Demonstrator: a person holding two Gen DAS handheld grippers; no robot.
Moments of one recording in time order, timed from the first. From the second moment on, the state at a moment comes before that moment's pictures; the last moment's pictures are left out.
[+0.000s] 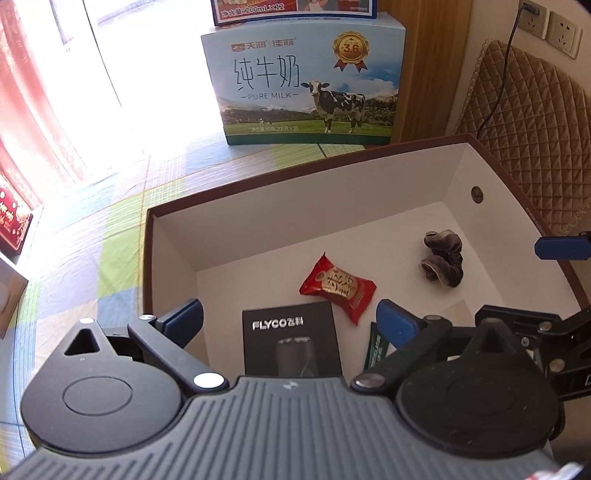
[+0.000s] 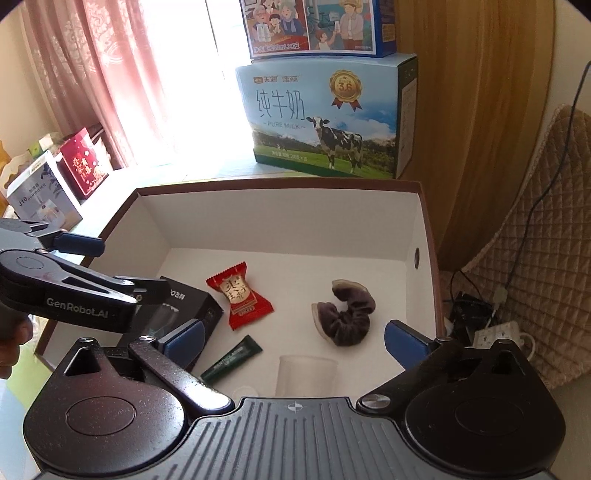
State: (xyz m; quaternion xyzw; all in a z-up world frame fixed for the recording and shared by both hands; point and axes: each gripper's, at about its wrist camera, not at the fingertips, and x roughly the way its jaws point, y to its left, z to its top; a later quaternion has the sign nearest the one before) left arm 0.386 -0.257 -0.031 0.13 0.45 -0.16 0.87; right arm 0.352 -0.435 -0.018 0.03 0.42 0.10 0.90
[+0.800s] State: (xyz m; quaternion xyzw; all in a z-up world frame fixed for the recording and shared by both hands) left arm 0.306 -0.195 0.005 0.07 0.43 -0.14 0.89; right arm 0.287 -0.405 0.010 0.06 0.40 0.09 0.91
